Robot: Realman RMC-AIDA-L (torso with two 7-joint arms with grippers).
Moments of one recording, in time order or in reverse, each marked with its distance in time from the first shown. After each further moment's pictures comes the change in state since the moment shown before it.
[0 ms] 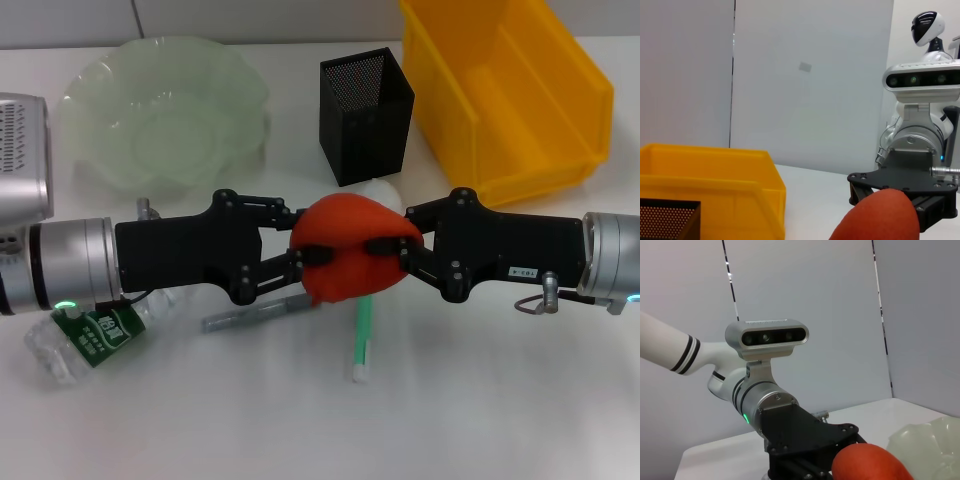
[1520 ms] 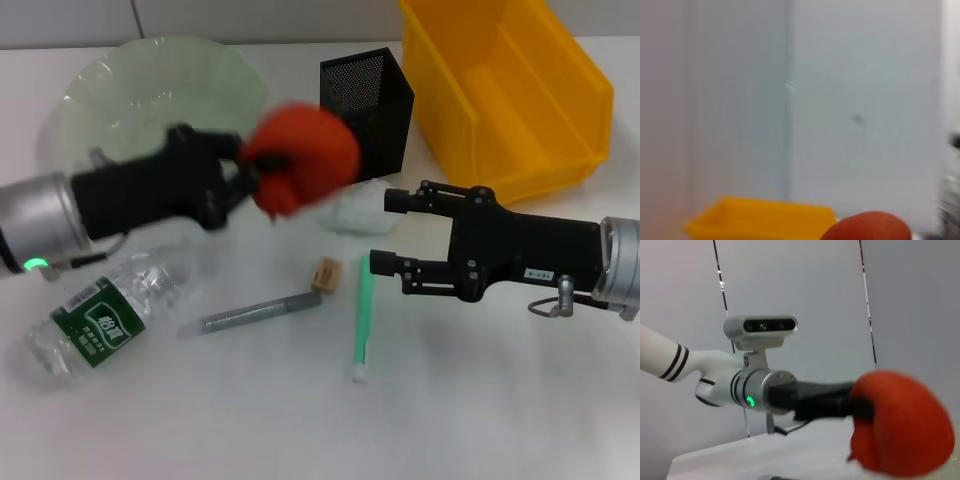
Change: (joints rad) left arm 0.032 0.011 -0.021 0.024 -0.174 -0.004 -0.012; right arm -0.037 -0.002 0.000 -0.013 0.034 -0.014 -0.019
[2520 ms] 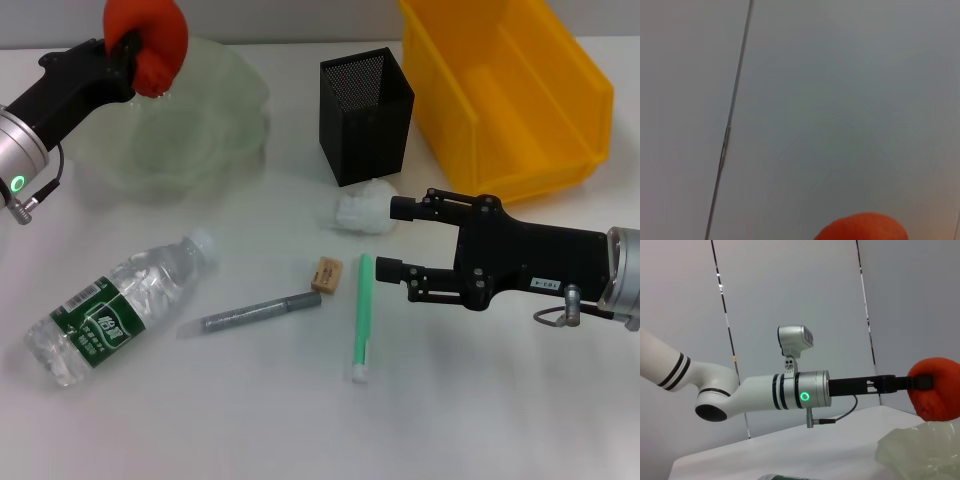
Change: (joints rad) left arm -0.032 -0.011 -0.095 -0.136 -0.423 -0.532 0.087; right arm -0.023 0.001 0.000 0.000 0.003 -0.011 -0.004
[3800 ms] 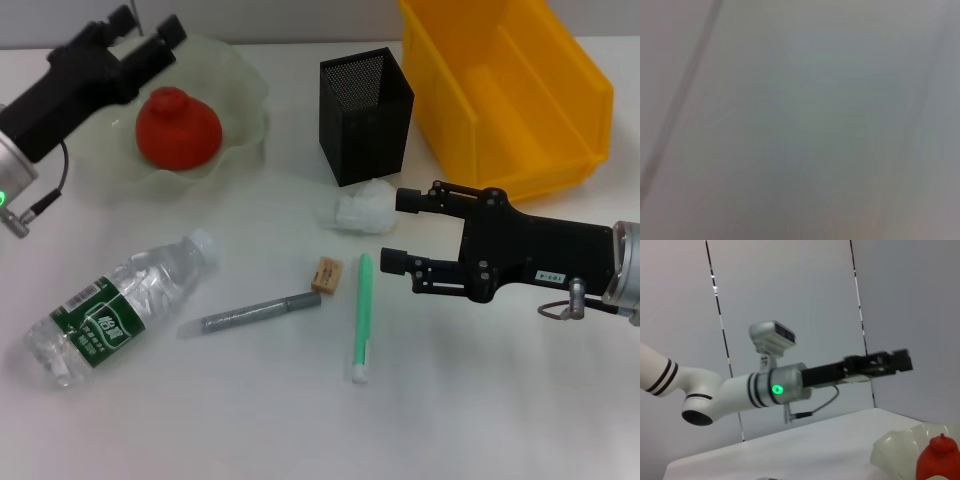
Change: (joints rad) left arm 0.063 0.021 0.072 0.036 0.007 0.286 -0.166; right arm -0.001 -0.003 0.011 -0.008 0.004 0.000 0.007
